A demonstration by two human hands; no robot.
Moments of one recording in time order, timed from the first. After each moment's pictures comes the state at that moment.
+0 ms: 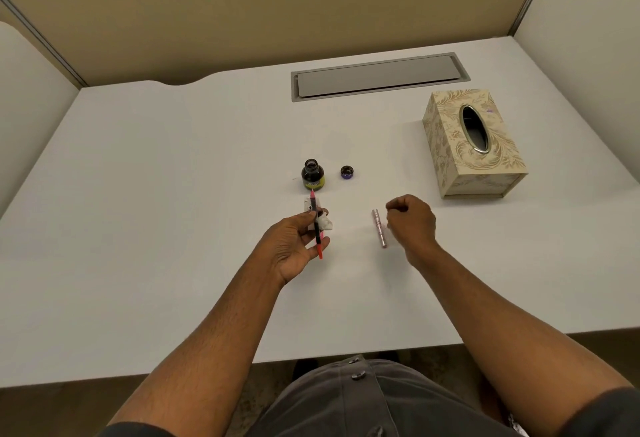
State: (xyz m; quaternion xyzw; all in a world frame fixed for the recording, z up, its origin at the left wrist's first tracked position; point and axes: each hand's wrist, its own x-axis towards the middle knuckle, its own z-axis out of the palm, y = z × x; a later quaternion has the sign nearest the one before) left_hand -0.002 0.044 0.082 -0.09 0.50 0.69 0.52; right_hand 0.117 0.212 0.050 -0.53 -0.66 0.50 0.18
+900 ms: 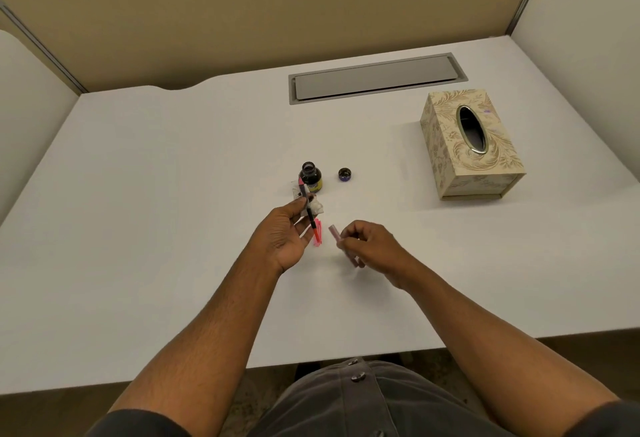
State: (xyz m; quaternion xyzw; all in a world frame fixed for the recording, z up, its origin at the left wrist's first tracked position) left_hand -0.015 0.059 0.090 -0.13 0.49 0.73 0.46; right_hand 0.119 0.169 0.064 -0.34 -0.68 0.65 -0.01
